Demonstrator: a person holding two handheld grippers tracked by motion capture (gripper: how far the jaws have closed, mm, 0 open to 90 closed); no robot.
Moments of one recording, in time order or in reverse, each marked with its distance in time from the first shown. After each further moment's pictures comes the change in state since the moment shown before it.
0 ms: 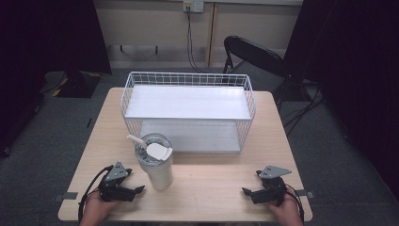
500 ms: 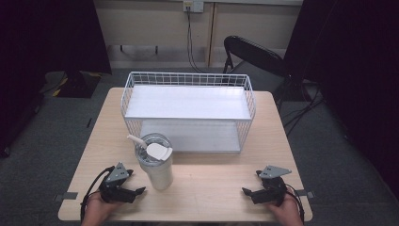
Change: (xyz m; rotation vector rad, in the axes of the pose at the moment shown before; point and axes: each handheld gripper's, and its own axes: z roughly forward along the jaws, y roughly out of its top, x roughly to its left) left arm -0.007 0.004 -0.003 -0.021 -0.033 0.028; right arm 0.000 0.000 0.000 0.000 0.001 -0.003
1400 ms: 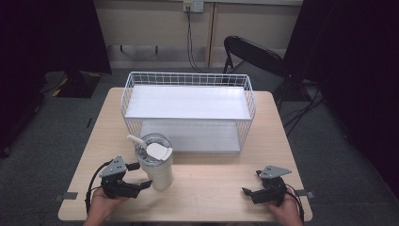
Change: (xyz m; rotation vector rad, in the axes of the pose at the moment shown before) left arm -0.007 0.030 -0.012 -0.215 -0.117 -0.065; right arm 0.000 0.000 0.000 0.000 0.000 0.000
